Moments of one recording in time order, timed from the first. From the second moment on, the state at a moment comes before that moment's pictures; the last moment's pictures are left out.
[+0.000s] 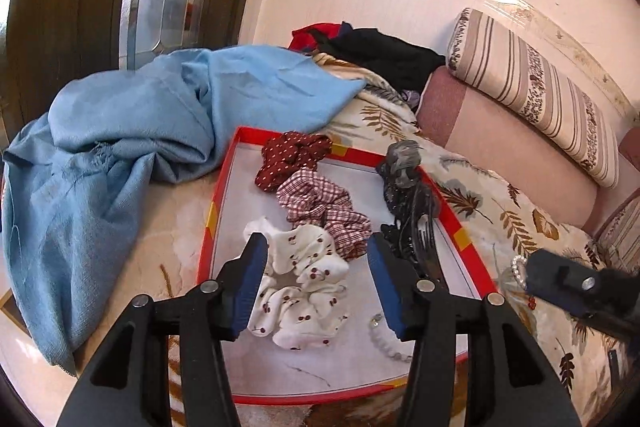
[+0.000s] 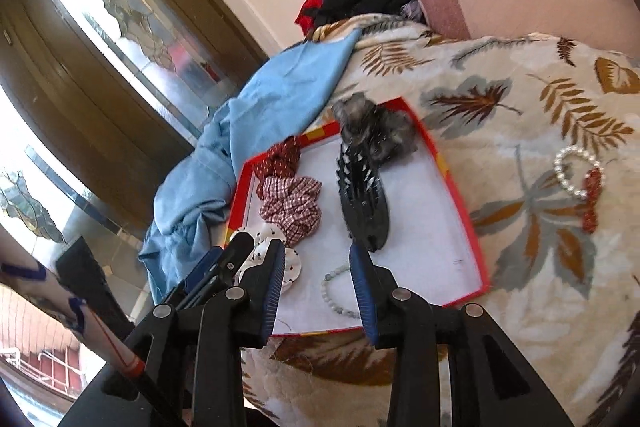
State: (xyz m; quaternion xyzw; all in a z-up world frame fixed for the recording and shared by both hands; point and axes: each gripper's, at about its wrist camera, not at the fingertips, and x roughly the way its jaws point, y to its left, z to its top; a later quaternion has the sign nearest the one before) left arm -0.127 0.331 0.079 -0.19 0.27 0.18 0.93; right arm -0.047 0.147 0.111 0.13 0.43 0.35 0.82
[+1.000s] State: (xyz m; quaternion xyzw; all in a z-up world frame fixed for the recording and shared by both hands) left arm -0.118 0.145 0.095 -0.05 0.28 -0.05 0.96; right arm -0.069 -0.078 0.112 0.25 0.41 0.23 0.85
